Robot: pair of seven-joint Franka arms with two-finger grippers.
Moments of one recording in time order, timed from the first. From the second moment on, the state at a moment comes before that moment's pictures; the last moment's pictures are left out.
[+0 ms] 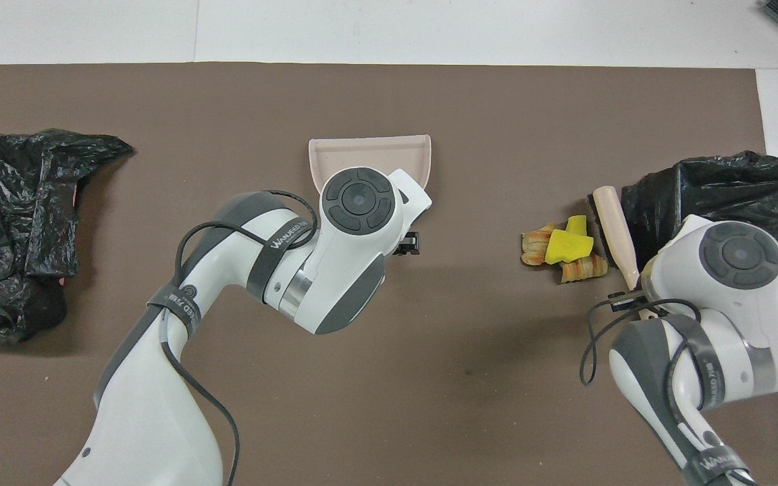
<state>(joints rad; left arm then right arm) -0.66 0.44 -0.02 -1.60 -0.01 2.07 -0.55 -0.21 -0.05 0.27 -2.29 -0.26 2.11 0.01</state>
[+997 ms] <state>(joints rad) -0.65 0.44 0.01 -1.57 0.00 2.02 -0.44 -0.08 -0.16 0.28 -2.17 -0.20 1.79 0.06</state>
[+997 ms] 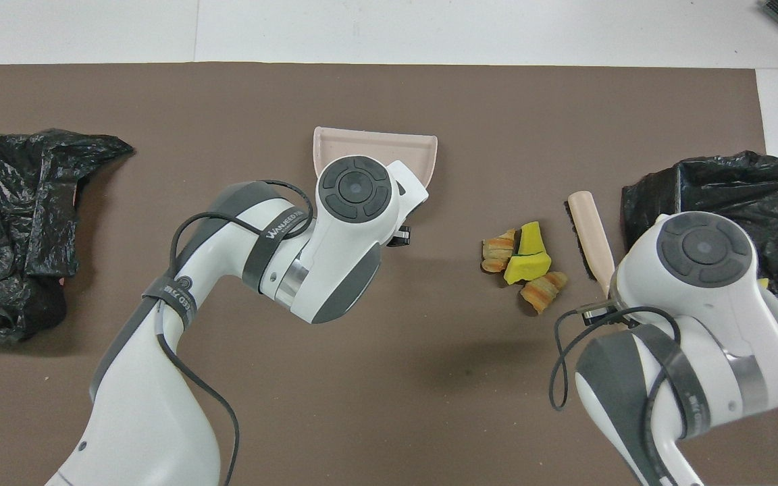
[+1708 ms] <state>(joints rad) -0.61 0.33 0.04 -1.64 0.06 1.78 0.23 -0.08 -0.09 0.28 -2.33 -0.19 1.98 0.10</state>
